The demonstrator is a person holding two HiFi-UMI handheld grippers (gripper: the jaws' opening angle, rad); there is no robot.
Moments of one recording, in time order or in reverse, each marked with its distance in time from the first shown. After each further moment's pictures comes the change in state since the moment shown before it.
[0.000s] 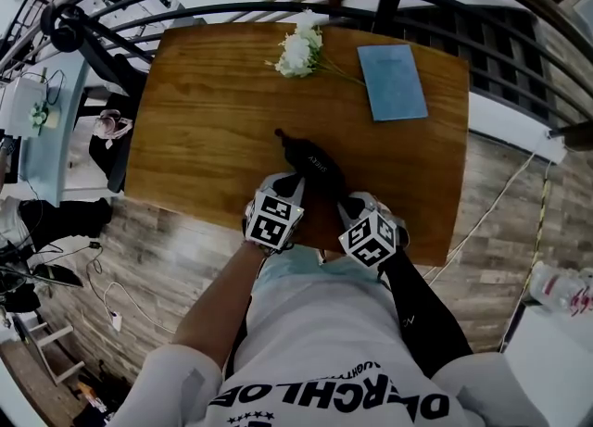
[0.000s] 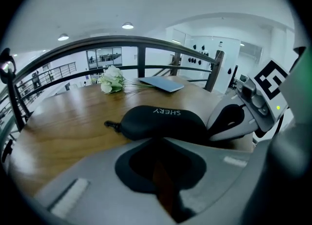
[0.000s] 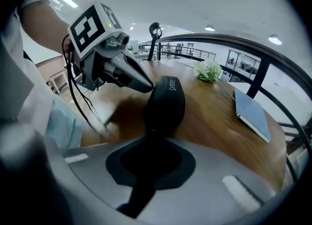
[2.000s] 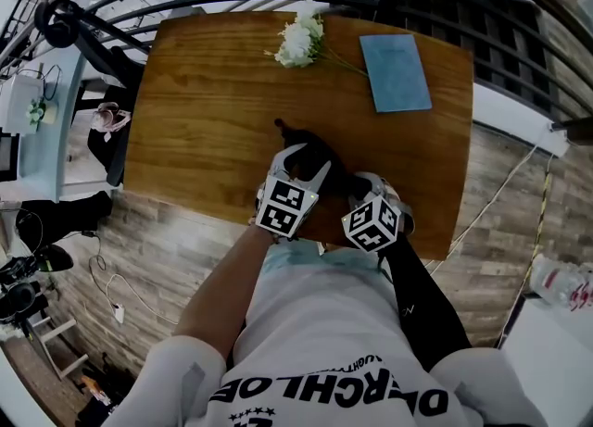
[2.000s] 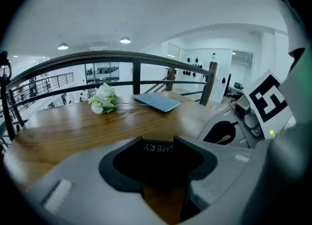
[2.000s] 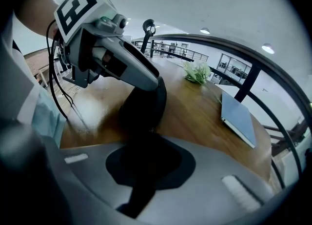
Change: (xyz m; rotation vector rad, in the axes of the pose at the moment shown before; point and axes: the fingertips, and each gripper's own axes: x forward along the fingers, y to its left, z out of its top) left arm 0.010 -0.013 0.056 0.024 -0.153 -0.037; right arm 0.002 -0.038 0.004 -0.011 0.029 -0.136
